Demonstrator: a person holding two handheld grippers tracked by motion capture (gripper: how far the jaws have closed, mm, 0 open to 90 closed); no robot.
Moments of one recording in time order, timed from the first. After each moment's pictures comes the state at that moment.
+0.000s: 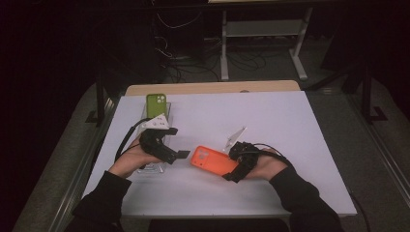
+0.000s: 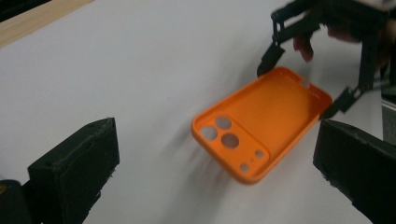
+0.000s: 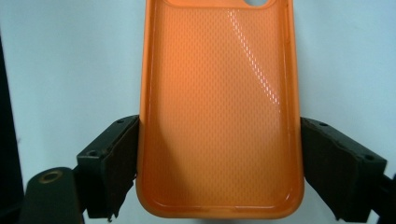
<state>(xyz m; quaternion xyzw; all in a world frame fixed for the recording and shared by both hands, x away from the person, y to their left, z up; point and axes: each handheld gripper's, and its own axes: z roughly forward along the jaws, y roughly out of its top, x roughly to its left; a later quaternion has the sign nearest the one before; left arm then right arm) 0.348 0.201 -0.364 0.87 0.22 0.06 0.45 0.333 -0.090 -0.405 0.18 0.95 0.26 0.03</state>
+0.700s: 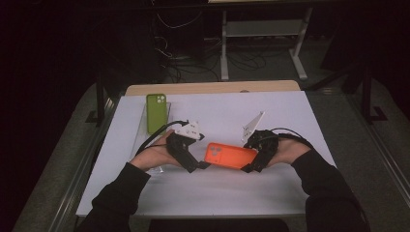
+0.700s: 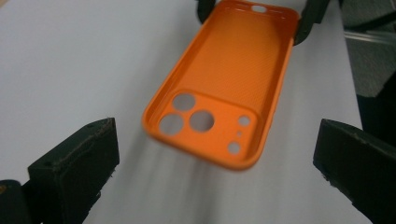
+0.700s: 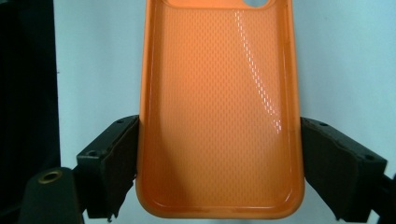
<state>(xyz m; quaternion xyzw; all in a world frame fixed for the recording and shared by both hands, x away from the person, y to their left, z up) 0.348 0.126 -0.365 0.92 0.08 0.04 0.39 0.355 -0.132 -0.372 0.10 0.96 0.26 -0.01</state>
